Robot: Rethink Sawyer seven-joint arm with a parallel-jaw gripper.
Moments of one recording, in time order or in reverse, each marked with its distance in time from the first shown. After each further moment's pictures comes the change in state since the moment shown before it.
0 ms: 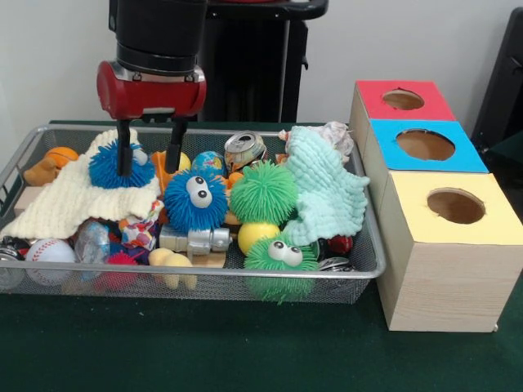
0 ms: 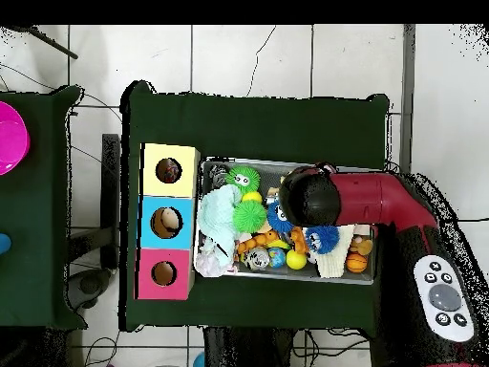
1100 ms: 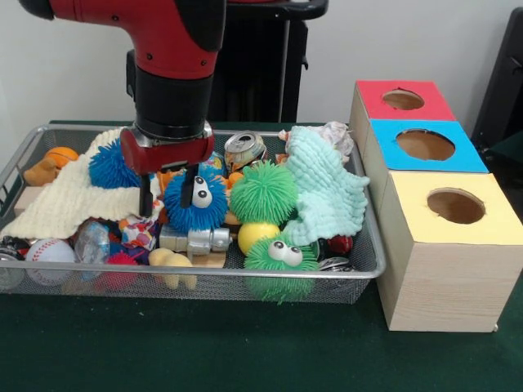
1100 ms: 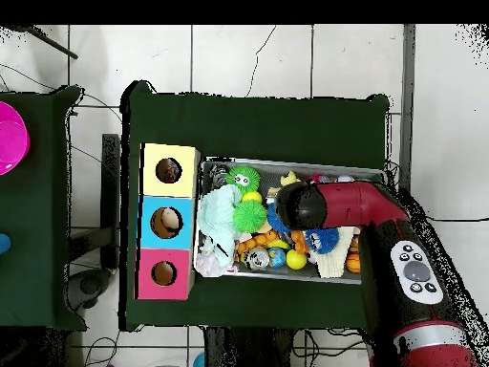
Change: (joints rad) arm 0.006 0.163 -0.022 -0.017 -0.049 -0.024 0.000
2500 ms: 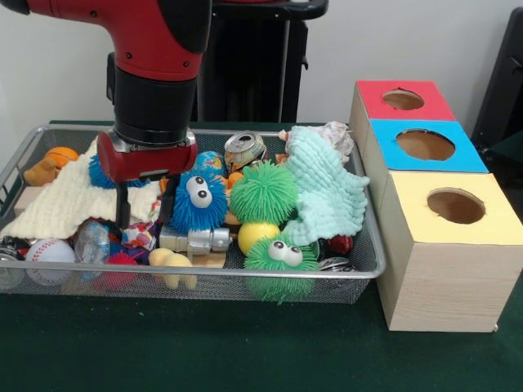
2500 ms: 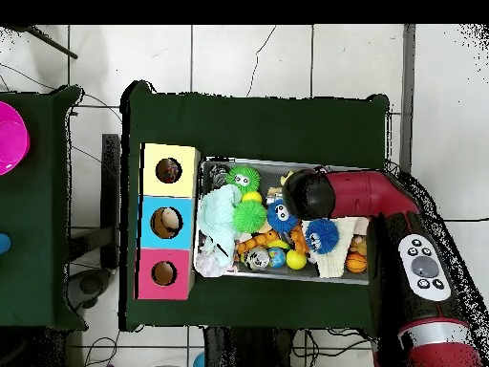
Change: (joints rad) arm -0.002 0.003 0.000 -0.077 -0.015 0.000 0.000
